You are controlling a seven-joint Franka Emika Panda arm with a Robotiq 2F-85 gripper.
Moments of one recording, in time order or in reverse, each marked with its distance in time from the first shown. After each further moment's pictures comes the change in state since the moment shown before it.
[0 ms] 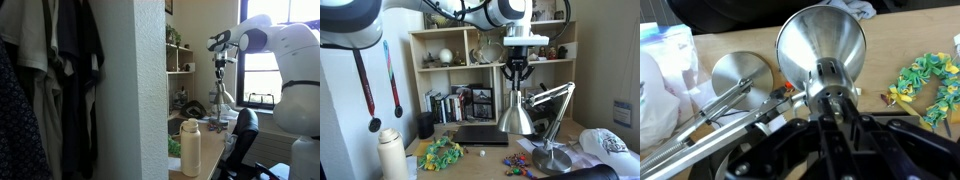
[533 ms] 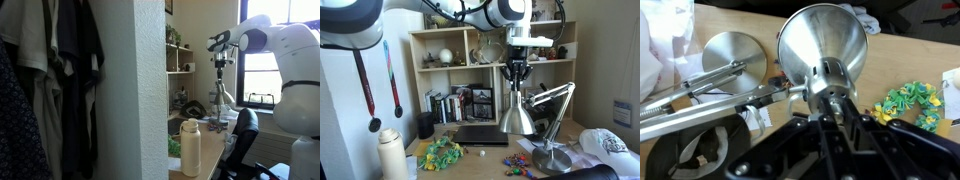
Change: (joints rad) arm 0.001 0.003 0.003 0.001 -0.003 -0.001 -0.251
